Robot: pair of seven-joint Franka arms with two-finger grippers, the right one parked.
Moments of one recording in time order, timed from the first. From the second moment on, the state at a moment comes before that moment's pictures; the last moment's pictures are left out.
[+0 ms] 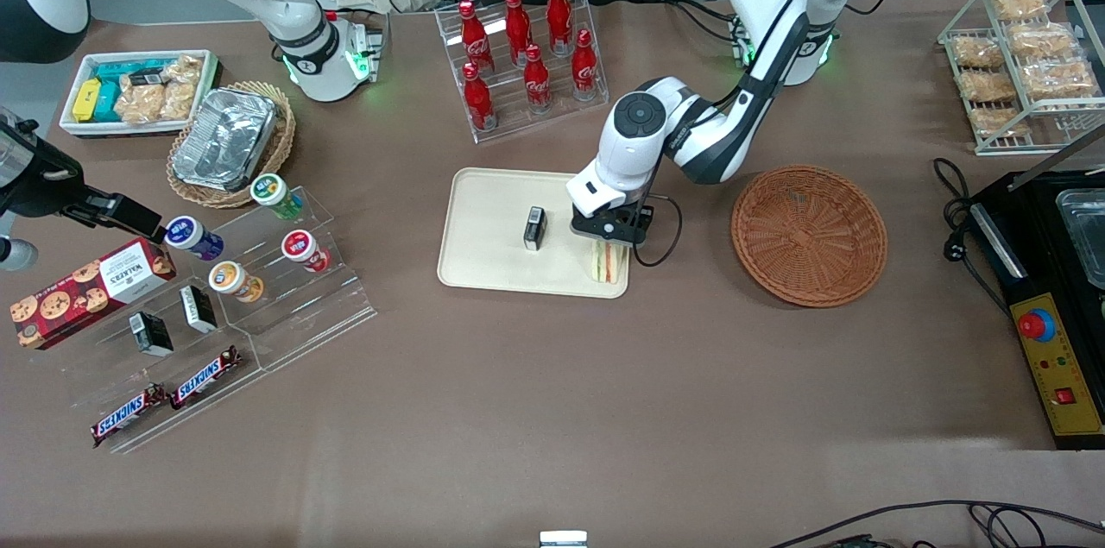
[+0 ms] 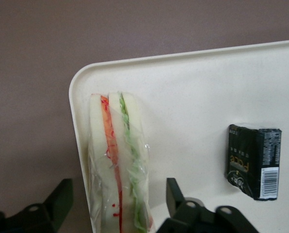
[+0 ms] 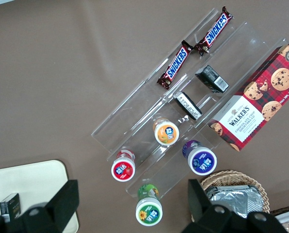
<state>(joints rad) -0.58 0.42 -0.19 -2.06 0.09 2.60 -0.60</state>
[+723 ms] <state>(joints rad) -0.43 0.09 -0.18 -1.98 0.09 2.27 -0.59</state>
